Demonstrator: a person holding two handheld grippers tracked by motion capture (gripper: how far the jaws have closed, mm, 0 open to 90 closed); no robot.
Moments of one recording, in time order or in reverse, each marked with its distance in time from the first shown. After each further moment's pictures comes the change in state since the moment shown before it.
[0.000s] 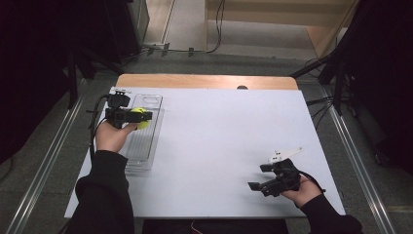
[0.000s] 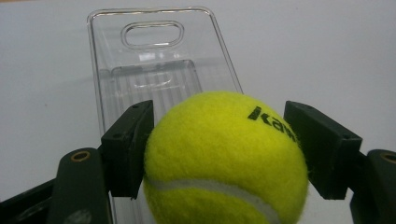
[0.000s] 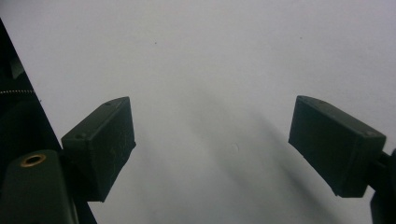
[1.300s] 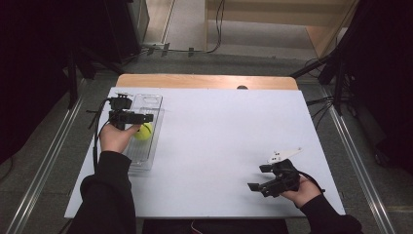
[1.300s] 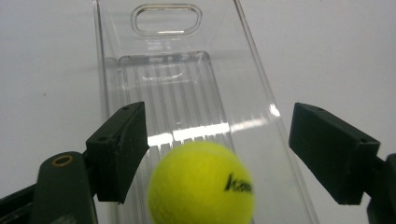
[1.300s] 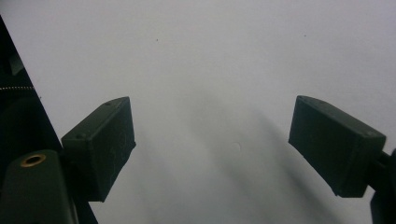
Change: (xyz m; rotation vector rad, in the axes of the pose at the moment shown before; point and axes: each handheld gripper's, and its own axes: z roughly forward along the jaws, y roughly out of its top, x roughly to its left) left arm 0.006 -0.005 0.018 0.012 0.023 -0.038; right arm 0.001 0.000 0.001 0.009 0.001 -0.010
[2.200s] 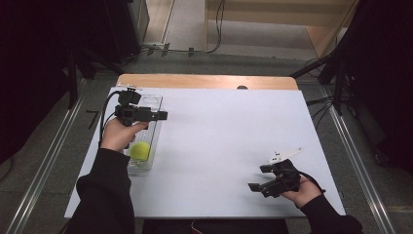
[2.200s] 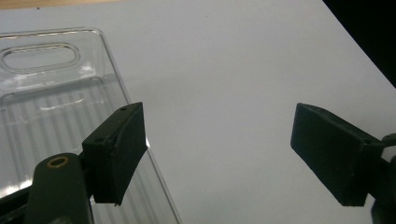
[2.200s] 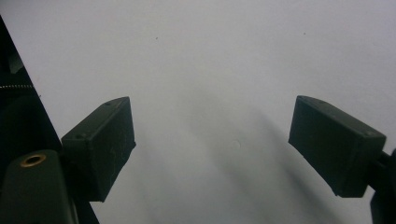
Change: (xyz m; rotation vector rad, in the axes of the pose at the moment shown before) left arm -0.040 0.017 -0.027 -0.004 -0.281 0.093; right arm 0.000 -0.001 -0.001 0.003 -0.001 -0.003
